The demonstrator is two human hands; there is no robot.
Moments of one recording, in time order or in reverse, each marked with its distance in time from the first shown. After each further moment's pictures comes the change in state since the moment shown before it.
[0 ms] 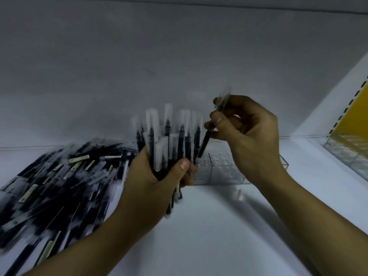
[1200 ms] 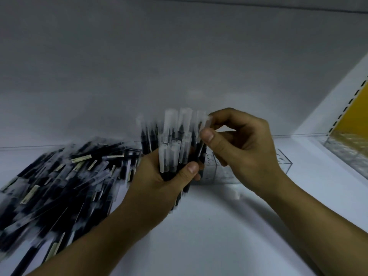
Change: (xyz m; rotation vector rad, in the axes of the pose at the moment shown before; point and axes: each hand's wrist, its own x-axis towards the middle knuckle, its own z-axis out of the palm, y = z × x) left_hand 0.004 0.000 -0.006 -0.071 -0.140 0.018; right_hand -0.015 -0.002 0.005 -0.031 -0.228 -0.091
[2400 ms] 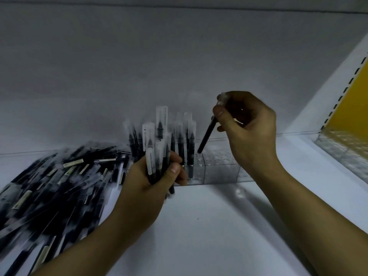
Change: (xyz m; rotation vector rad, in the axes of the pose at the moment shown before) left_hand -0.001 -0.015 0.004 -0.025 0.013 -0.004; right_hand 0.020 0.019 -0.026 -0.185 0.356 0.053
